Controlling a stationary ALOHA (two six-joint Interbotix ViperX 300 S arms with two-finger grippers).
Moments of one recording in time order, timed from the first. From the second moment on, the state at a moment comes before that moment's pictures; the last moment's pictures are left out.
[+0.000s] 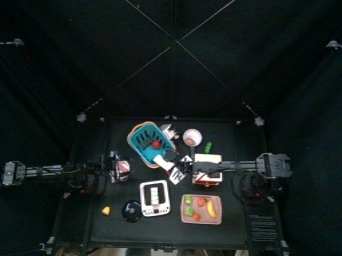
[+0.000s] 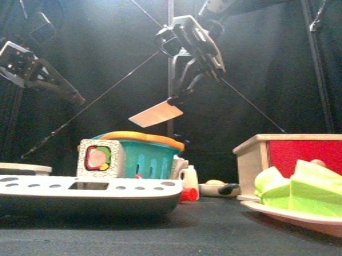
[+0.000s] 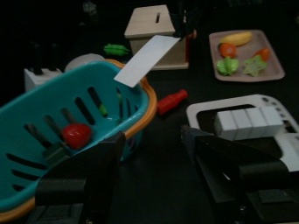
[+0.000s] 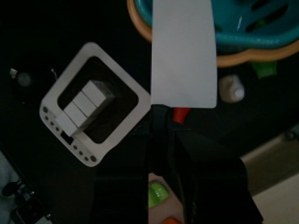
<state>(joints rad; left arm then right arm) 0.24 -0.85 1.22 1.15 -0.04 -0.84 -0.17 -0.07 0.27 0.03 0.70 0.51</state>
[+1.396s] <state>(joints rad) 0.26 -0.64 1.21 0.64 -0.55 0.24 -0.22 -0.13 0.44 0.81 0.54 -0.32</state>
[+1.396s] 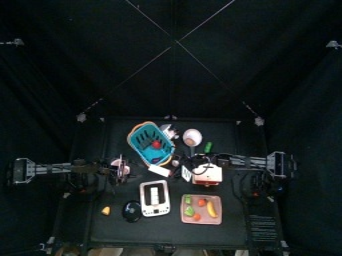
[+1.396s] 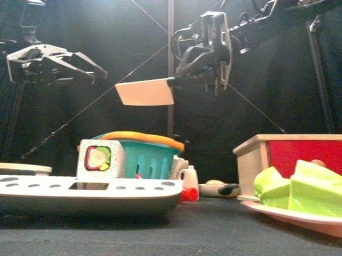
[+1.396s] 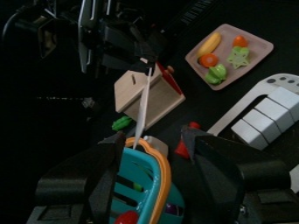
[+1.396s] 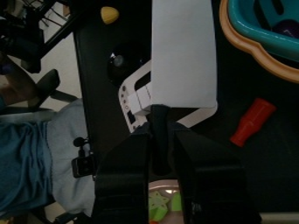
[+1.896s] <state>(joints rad) 0.26 -0.45 1.19 0.48 -0.70 0.43 -0.21 -0.13 0.44 0.79 0.54 -0.32</state>
